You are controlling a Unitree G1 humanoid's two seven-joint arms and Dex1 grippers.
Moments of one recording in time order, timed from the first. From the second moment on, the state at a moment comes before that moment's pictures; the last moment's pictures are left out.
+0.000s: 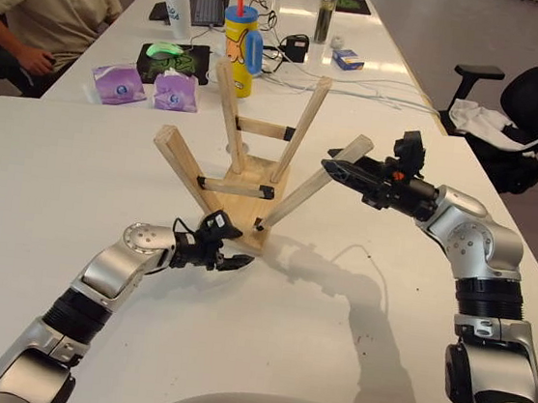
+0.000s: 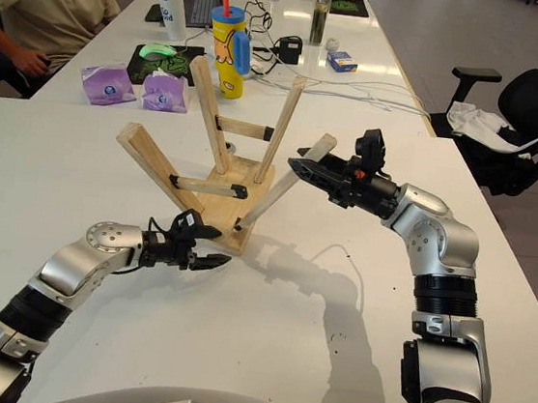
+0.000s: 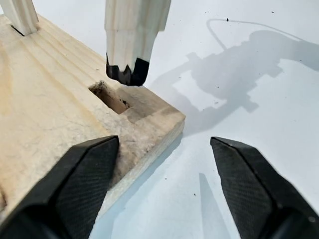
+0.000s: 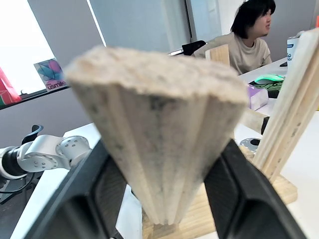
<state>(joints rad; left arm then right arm) -0.26 0.56 -0.37 -0.03 -0.27 0.48 -0.79 -0.56 -0.51 -0.03 0.22 0.69 0.54 1.10</state>
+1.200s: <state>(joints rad) -0.23 0.49 -0.33 -0.01 -0.22 0.48 -0.78 -0.73 -0.49 0.31 0.12 0.37 0.38 1.14</state>
